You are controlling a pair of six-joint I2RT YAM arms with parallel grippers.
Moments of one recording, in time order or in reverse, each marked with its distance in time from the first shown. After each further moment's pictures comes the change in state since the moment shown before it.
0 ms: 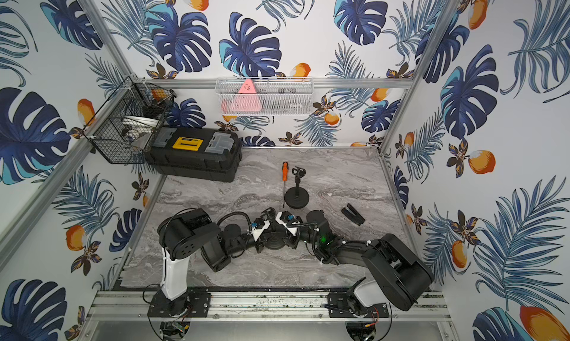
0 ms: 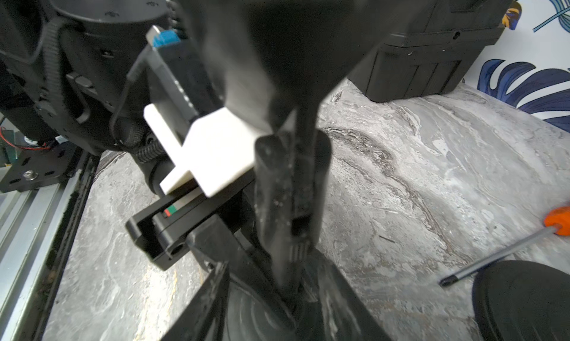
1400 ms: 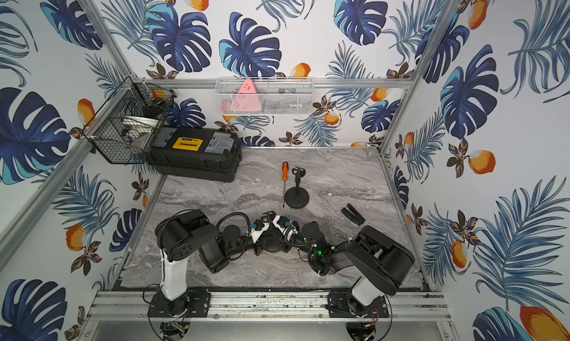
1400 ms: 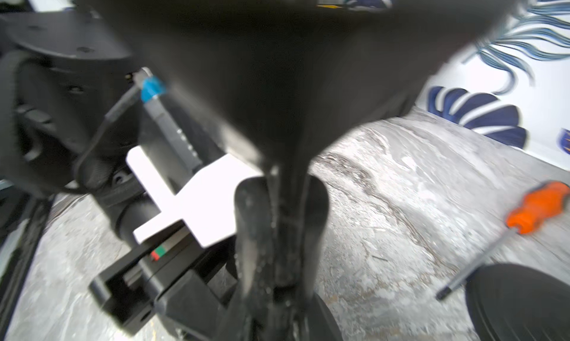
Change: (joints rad) left arm 0.002 -0.024 -0.026 -0.042 -0.005 -0.003; right arm 0.203 0.107 -0.091 0.361 0.386 0.141
